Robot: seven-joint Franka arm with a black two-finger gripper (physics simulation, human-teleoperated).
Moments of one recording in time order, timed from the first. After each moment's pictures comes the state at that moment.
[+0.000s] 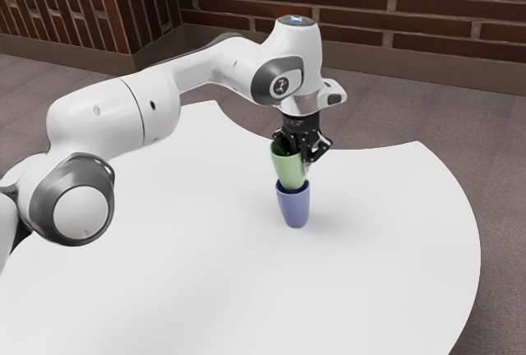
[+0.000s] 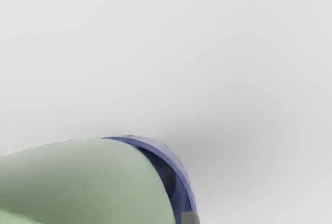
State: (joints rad) arm -0.10 0.88 -0.34 -0.89 0.30 1.72 -0.38
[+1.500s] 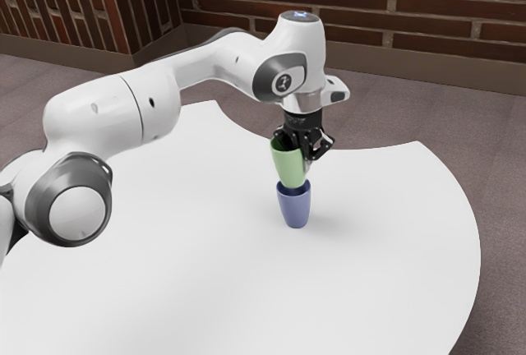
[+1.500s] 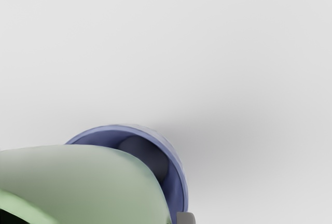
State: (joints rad) arm -0.12 0.84 -0.32 -0.91 0.28 1.72 -0.41
